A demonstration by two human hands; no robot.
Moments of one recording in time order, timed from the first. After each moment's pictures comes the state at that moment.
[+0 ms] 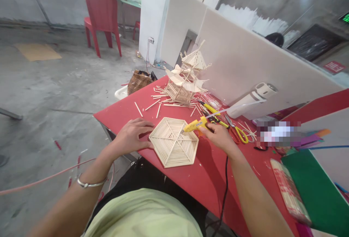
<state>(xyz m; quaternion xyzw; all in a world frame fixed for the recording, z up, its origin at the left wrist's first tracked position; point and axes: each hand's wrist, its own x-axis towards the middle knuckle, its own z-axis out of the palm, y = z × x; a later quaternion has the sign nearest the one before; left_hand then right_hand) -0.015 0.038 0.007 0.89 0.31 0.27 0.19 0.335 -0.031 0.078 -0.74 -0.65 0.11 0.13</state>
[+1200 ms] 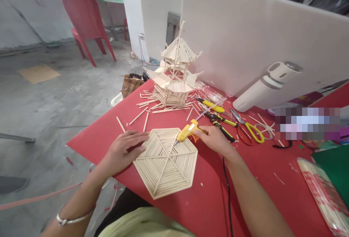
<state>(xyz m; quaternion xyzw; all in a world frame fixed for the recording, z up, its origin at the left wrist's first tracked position) 0.010 0.066 0.002 0.88 0.33 0.27 0.22 0.360 0.009 0.042 -0.71 -0.64 0.23 0.16</state>
